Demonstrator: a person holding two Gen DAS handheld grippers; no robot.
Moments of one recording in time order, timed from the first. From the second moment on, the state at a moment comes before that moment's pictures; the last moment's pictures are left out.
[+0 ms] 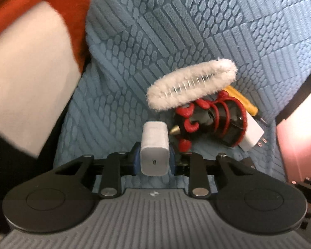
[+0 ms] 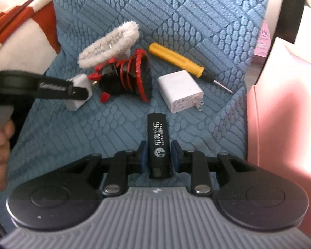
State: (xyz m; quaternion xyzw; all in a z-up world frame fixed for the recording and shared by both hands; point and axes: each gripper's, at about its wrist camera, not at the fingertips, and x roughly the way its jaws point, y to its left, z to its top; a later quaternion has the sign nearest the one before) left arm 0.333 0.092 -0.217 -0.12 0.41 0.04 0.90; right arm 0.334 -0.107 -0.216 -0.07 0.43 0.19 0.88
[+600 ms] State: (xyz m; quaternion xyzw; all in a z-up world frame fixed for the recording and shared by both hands) left arm 0.240 0.095 -0.214 -0.17 0.40 0.01 0.90; right arm 0.280 -0.127 -0.196 -0.05 0.43 0.19 0.88
